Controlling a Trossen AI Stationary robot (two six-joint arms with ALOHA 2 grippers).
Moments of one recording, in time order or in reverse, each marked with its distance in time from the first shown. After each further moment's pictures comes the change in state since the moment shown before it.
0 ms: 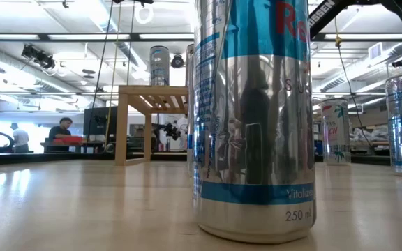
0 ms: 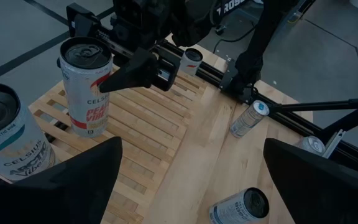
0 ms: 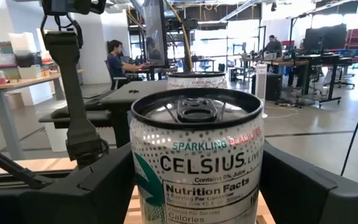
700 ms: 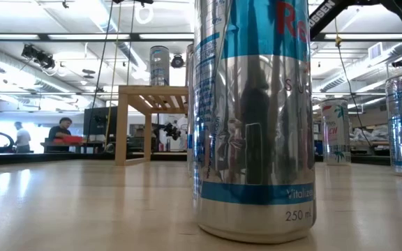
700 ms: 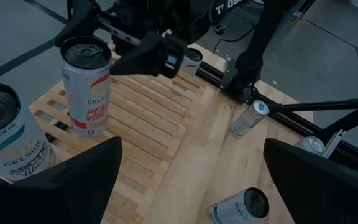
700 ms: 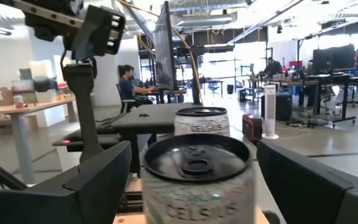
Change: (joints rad) left arm 0.000 0.000 0.000 0.000 0.000 0.000; right arm -0.021 -0.001 0.000 0.132 -0.042 0.106
